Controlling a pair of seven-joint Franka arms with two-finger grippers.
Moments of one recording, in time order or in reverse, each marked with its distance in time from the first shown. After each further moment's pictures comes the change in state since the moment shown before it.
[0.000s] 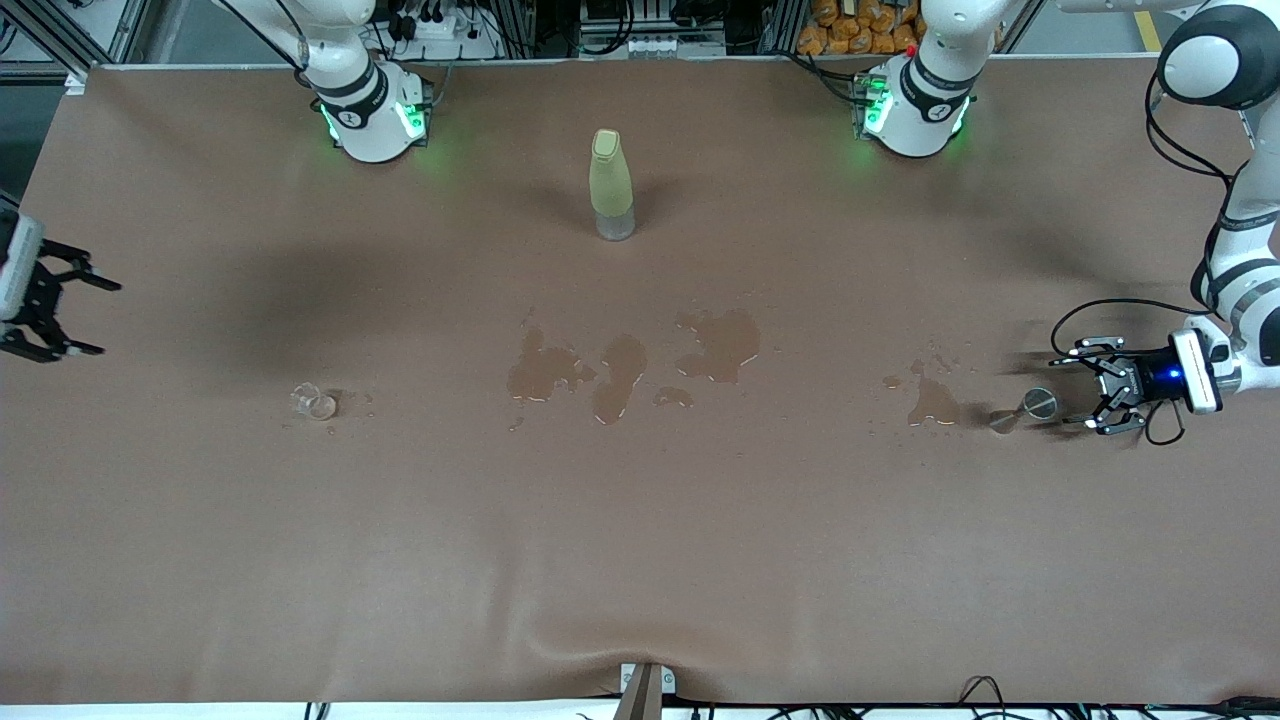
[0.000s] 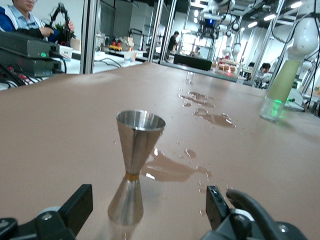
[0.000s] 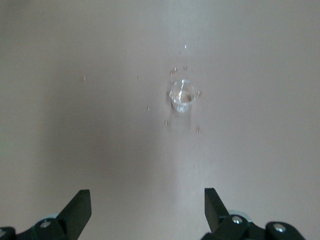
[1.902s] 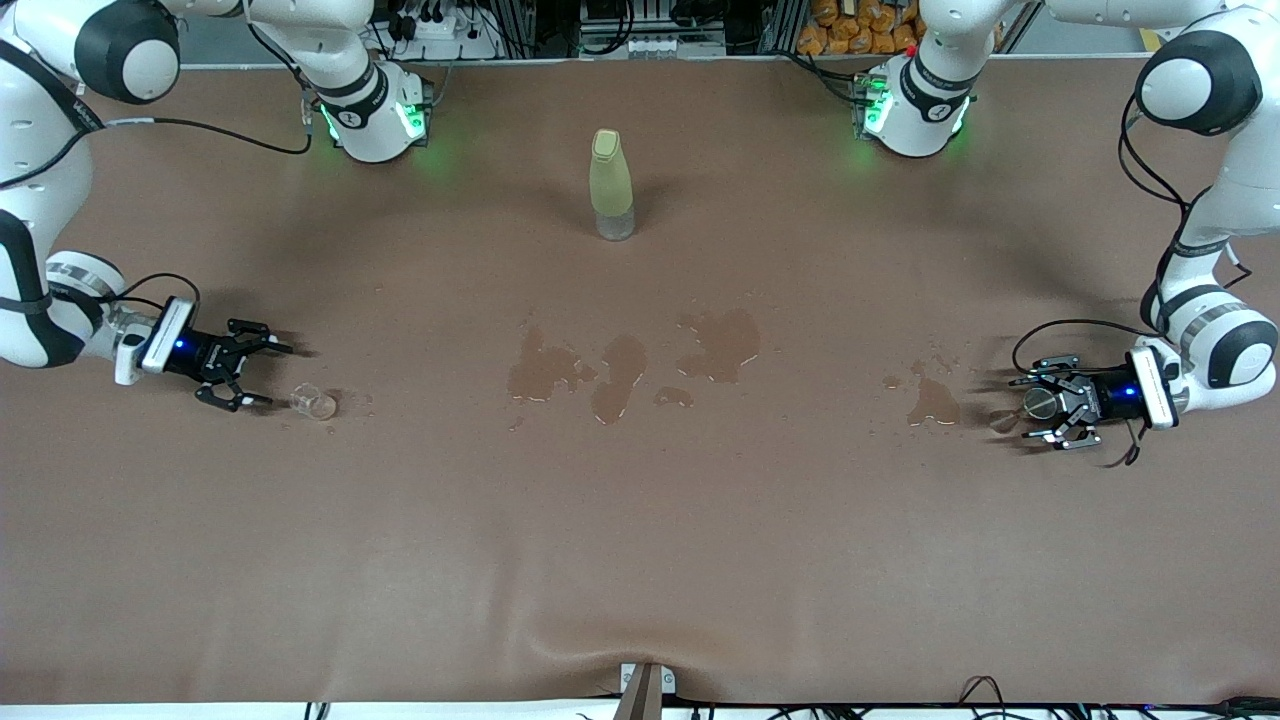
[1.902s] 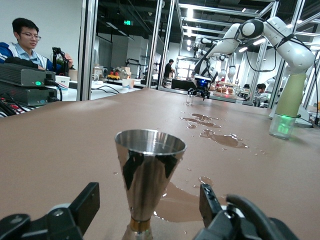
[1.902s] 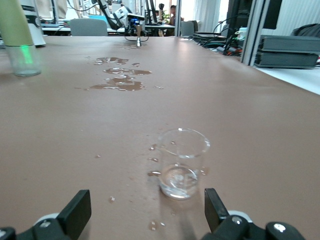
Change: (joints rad) left arm -0.060 0.076 -0.022 0.005 -0.120 -0.008 0.088; right arm -0.108 0.607 -0.016 0.038 0.834 -0.299 -0.564
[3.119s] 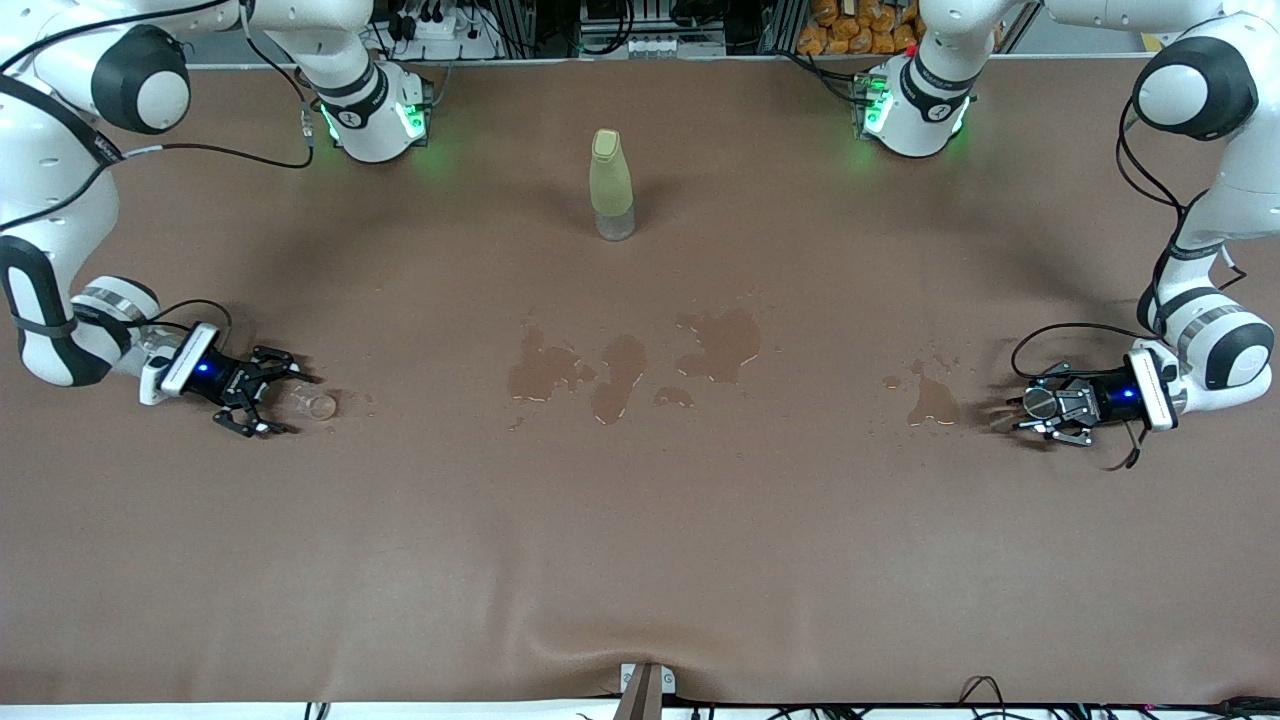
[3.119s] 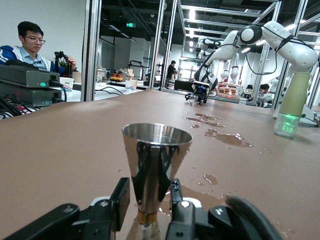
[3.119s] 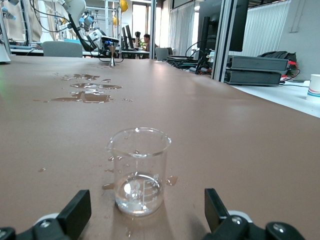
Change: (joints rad) left arm 0.001 0.014 0.004 0.018 -0.006 0.000 0.004; right arm -0.031 0.114 0.087 0.059 0.171 -0.009 -0.021
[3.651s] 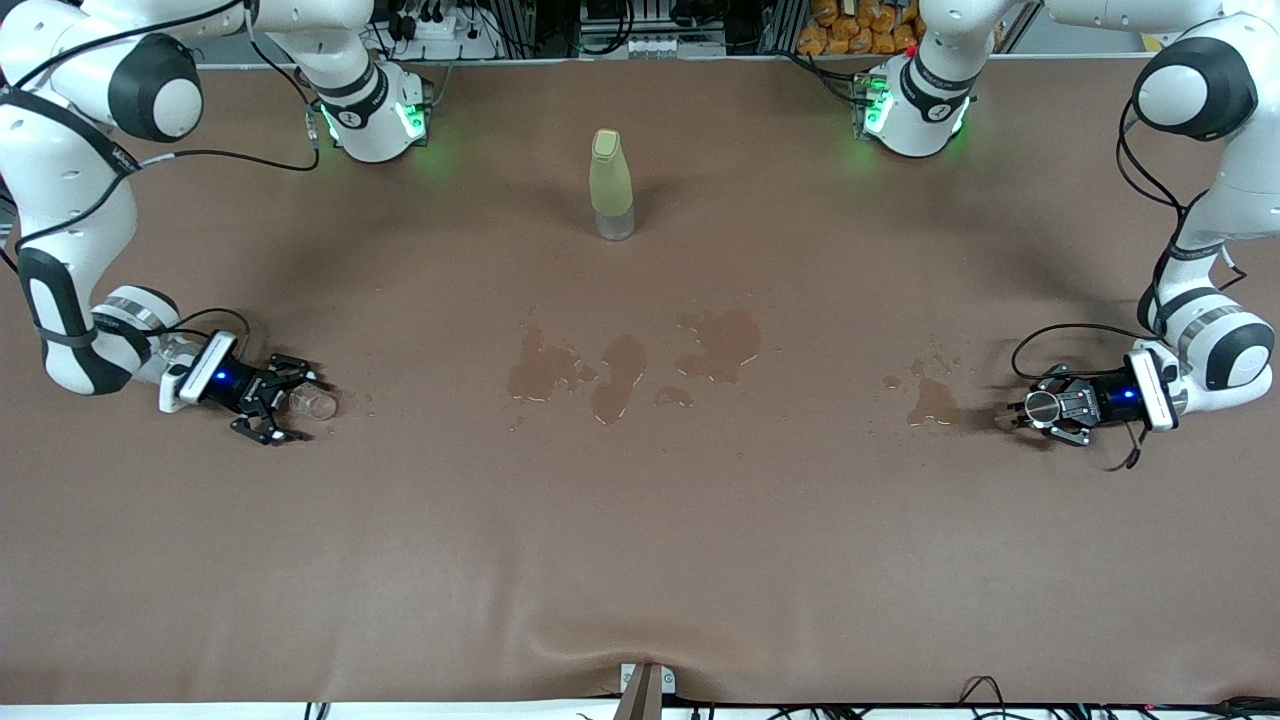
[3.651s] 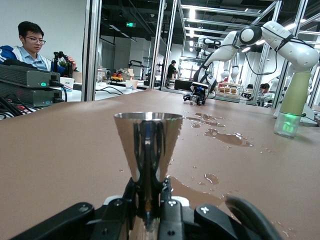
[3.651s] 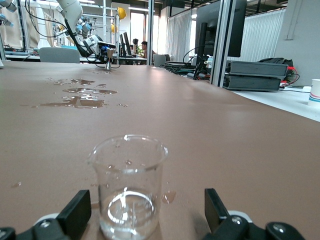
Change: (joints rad) left arm 0.000 0.001 0.000 0.004 0.000 0.001 0.000; right arm 0.038 0.022 0.014 0.006 0.059 0.000 -0.009
